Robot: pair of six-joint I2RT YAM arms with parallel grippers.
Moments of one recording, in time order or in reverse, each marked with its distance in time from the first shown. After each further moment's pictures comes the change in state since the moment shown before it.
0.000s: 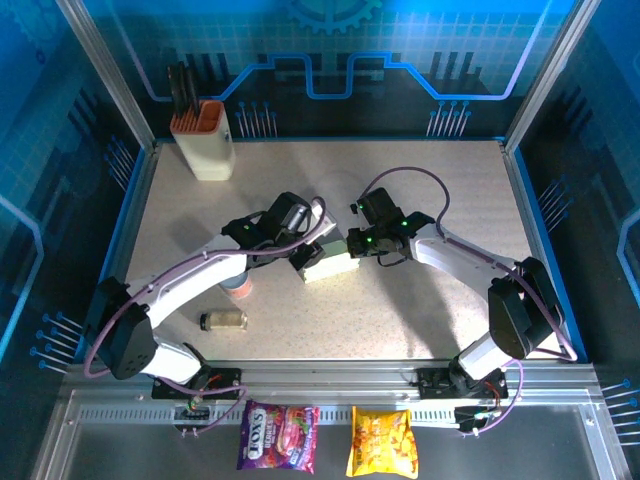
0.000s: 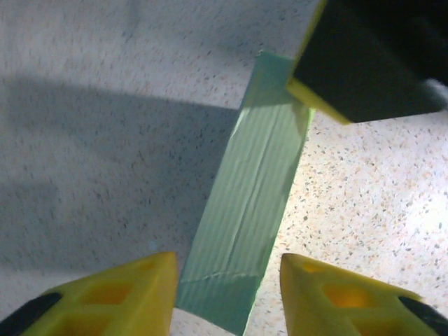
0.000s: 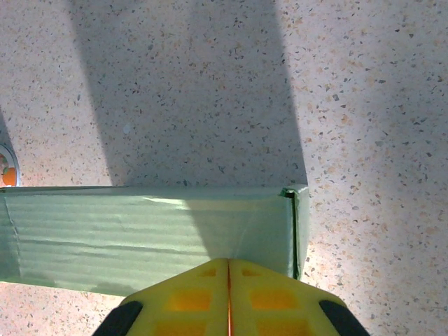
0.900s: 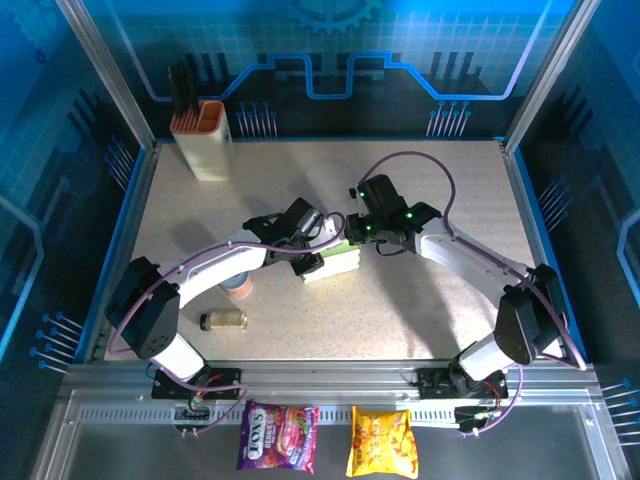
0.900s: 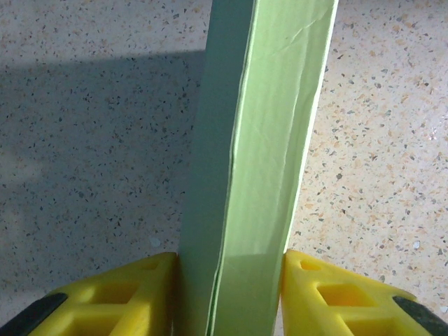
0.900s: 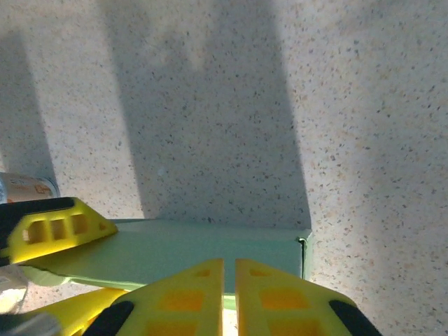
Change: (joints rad) left arm -0.012 0.145 0.013 -0.012 -0.030 0.220; right arm 0.008 -0.027 0.102 -0.040 0.035 -0.016
